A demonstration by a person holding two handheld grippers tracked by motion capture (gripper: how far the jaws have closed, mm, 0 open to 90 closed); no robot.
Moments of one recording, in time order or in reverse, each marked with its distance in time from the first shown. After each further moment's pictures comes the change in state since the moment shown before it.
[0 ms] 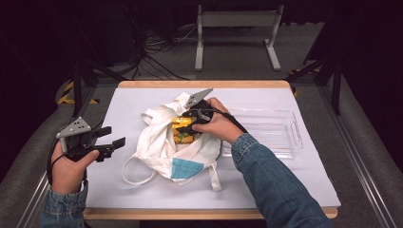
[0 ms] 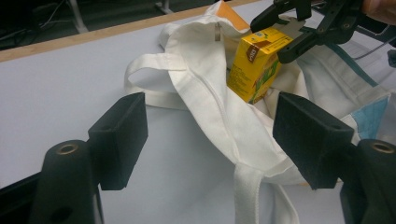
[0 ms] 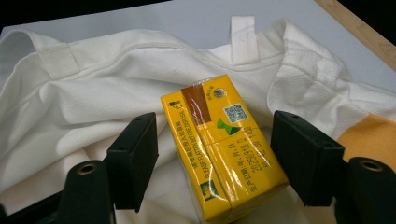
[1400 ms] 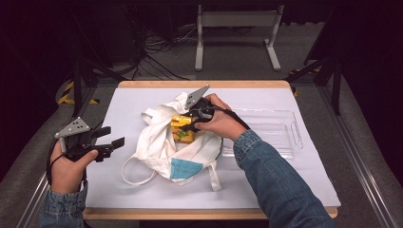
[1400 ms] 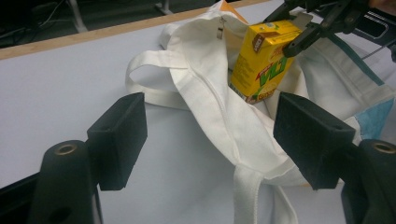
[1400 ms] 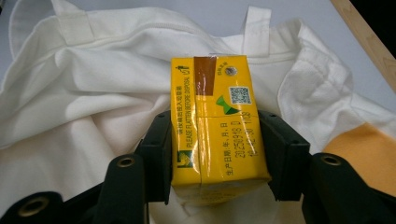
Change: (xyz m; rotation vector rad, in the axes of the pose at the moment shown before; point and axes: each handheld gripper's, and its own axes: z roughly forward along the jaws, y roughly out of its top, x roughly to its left) left arm 0.003 -0.001 -0.001 -0.005 -0.006 -0.012; right arm 0.000 0.013 -0.014 0.090 0.027 -0.148
